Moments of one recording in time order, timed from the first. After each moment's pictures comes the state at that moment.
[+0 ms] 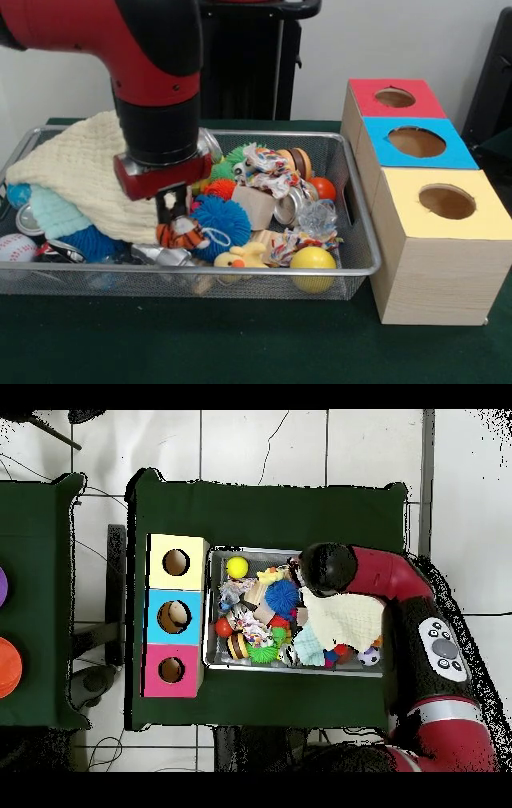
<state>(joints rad) -0.53 -0.47 0.25 1.33 -0.33 0.77 1.06</state>
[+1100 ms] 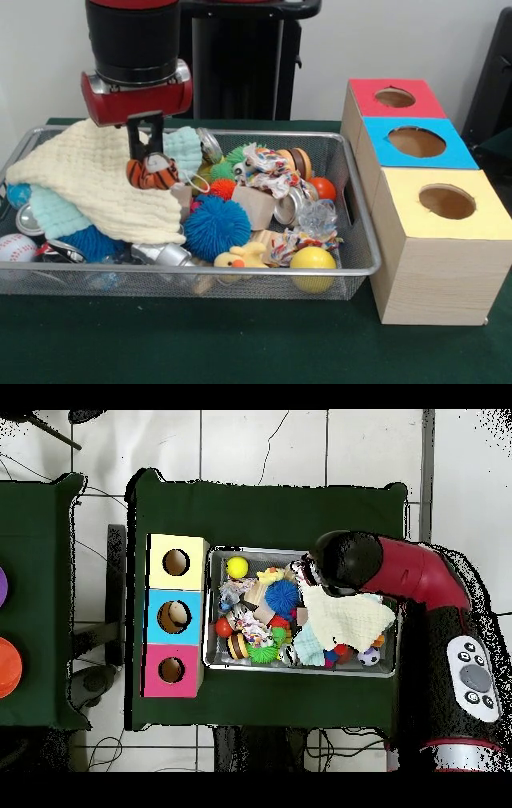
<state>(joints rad) -0.49 -0.61 0.14 1.34 -0.23 0.88 1.06</state>
